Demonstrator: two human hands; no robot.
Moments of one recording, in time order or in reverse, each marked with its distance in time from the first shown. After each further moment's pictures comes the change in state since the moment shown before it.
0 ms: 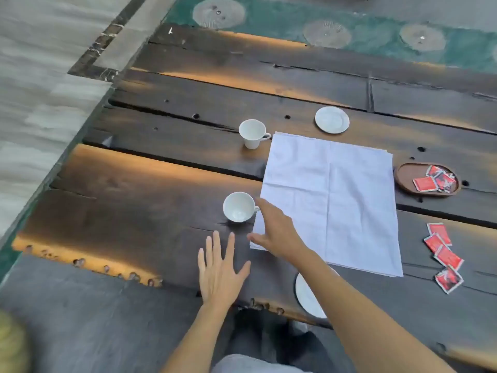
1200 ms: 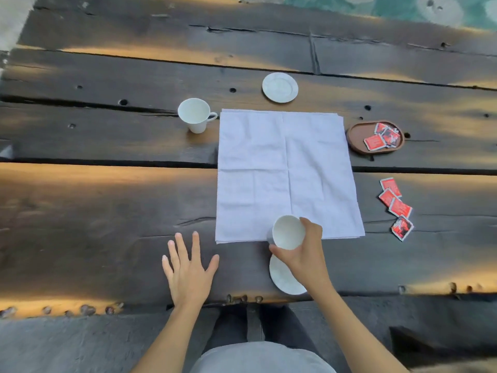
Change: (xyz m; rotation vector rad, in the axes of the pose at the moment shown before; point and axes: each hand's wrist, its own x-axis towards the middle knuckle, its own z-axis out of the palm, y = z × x) left_hand 0.024 -0.011 0.035 -0.017 -0.081 0.028; right_hand -0.107 0.087 0.012 0.365 0.448 0.594
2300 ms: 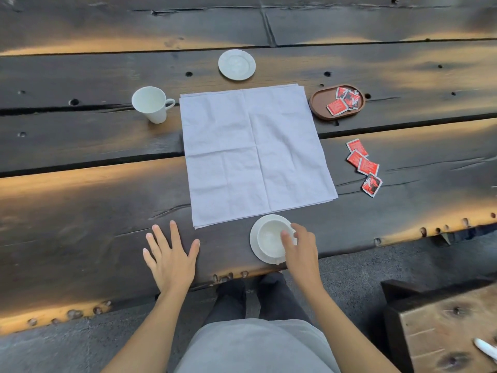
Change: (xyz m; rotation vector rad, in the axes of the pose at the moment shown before) left_hand 0.004 -0.007 0.020 0.065 0.009 0.002; right_hand -0.060 0.045 -0.014 0.106 0.098 0.298
